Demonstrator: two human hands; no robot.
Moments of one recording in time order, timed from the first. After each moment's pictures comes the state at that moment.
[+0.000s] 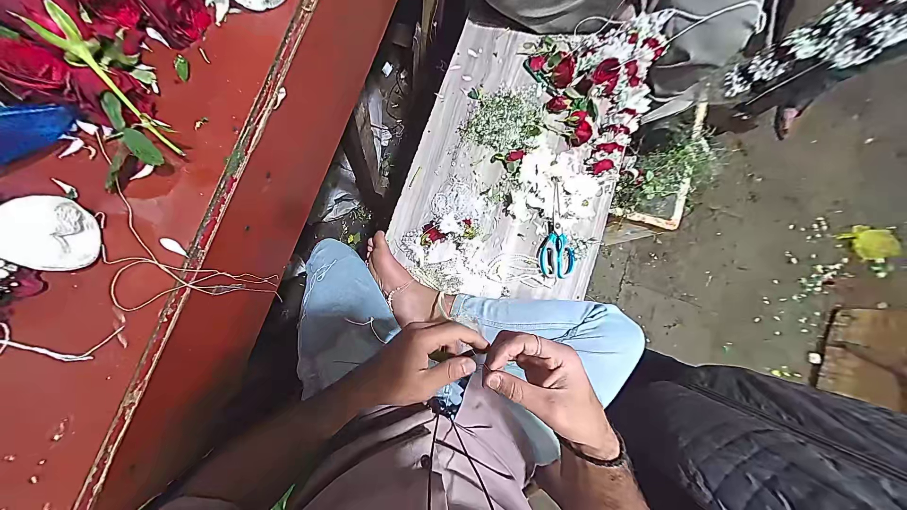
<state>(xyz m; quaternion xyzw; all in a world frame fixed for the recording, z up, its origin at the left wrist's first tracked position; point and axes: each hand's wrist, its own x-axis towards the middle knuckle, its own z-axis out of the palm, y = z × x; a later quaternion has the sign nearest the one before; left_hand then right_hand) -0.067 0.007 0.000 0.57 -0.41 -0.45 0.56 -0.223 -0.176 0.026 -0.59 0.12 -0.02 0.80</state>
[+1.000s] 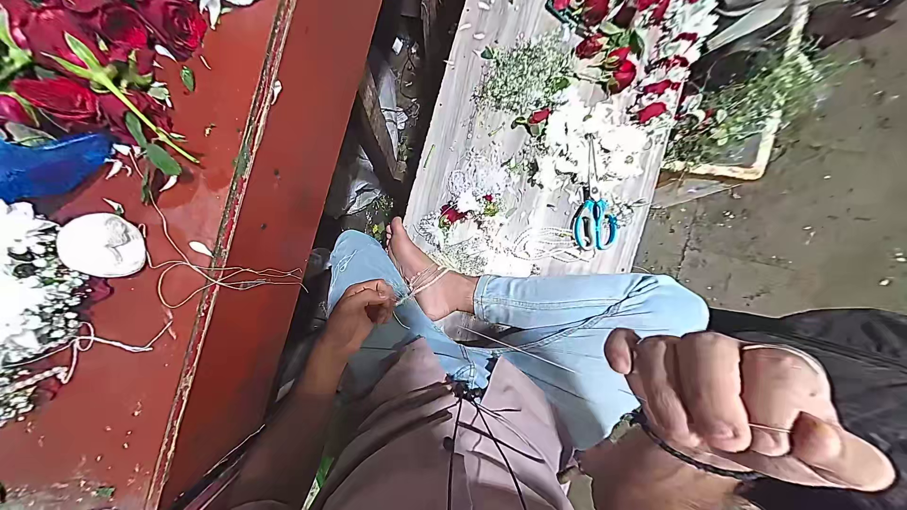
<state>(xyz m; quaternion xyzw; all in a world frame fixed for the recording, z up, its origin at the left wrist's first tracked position) -0.017 0.092 -0.061 0.54 0.01 -0.55 0.64 -0.234 -0.213 0.063 -0.40 -0.04 -0.22 0.89</state>
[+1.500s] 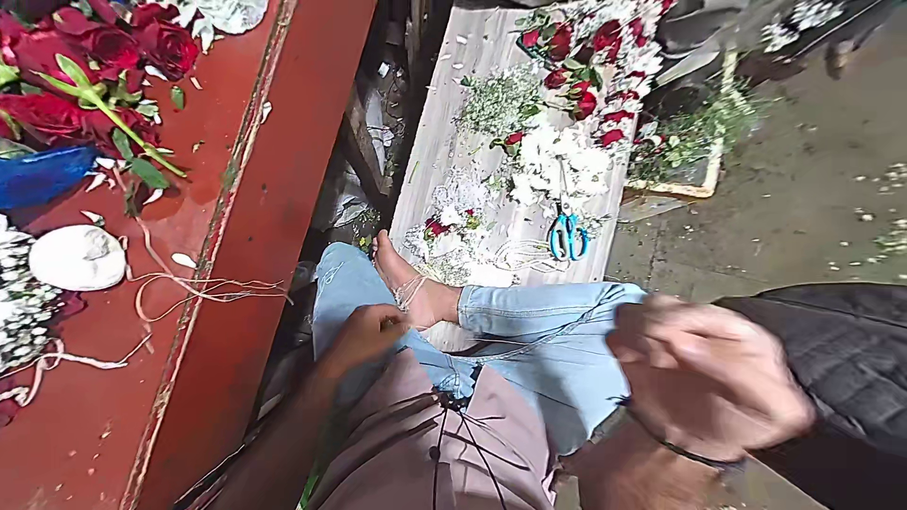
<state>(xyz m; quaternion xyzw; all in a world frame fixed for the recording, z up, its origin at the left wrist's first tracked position) -0.028 0.071 -0.060 0.74 -0.26 -0.53 0.31 -0.246 -0.231 0.064 -0.54 0.19 -0.23 0.79</state>
